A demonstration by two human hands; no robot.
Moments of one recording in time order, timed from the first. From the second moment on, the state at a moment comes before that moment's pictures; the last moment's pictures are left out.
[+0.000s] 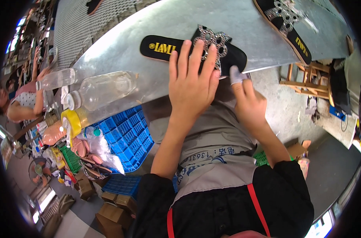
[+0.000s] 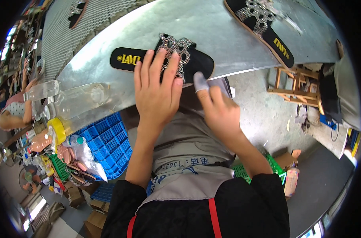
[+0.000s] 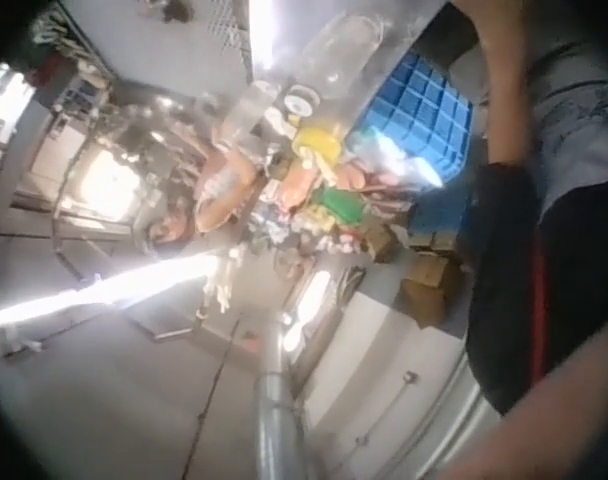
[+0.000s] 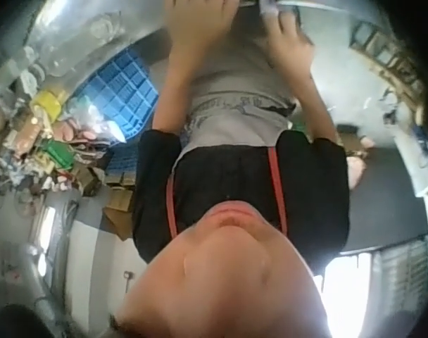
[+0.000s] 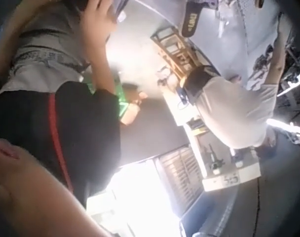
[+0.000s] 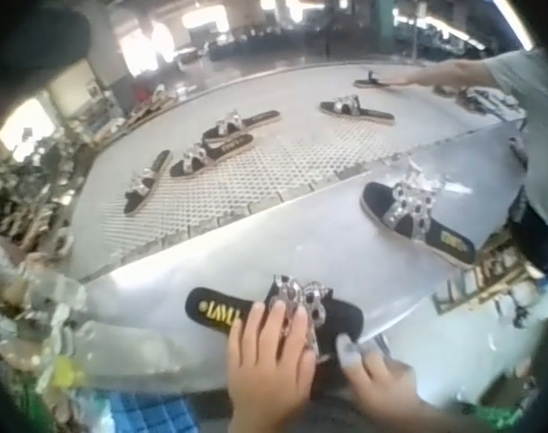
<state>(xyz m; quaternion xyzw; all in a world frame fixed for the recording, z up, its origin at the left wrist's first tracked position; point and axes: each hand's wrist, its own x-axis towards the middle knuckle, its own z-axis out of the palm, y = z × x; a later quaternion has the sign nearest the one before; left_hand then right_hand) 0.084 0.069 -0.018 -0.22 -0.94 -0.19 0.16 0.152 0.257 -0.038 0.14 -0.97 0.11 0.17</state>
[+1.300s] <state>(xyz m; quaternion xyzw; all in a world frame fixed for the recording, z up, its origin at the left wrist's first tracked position) -0.042 0.081 0.133 -0.19 -0.96 -0.03 0.20 0.178 0.238 -0.123 -0.12 -0.57 0.81 -0.09</state>
